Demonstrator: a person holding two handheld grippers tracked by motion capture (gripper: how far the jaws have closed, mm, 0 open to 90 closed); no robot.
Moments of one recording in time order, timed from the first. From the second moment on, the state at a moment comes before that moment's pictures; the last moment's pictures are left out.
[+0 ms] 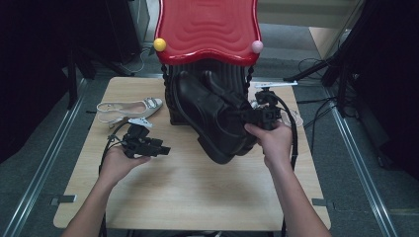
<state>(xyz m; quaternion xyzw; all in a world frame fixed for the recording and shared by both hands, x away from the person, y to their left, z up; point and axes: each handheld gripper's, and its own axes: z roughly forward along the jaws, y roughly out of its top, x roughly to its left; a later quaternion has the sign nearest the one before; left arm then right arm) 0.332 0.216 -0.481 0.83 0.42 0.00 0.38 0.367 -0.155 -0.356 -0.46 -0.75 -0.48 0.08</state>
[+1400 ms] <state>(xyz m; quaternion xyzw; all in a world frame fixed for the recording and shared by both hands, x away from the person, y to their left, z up) 0.330 0.210 -0.478 0.83 0.40 -0.02 0.39 0.440 -0.048 -0.378 -0.59 -0.64 -0.49 -0.12</state>
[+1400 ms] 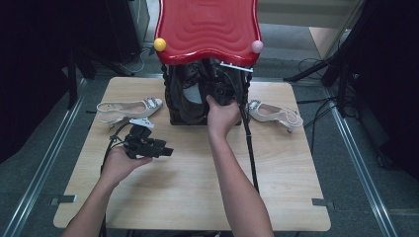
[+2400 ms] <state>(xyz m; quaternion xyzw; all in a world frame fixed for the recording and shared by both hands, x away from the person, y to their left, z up) 0.326 0.206 -0.470 0.83 0.40 -0.01 0.39 0.419 -0.053 -0.373 -0.50 -0.71 -0.48 -0.11</state>
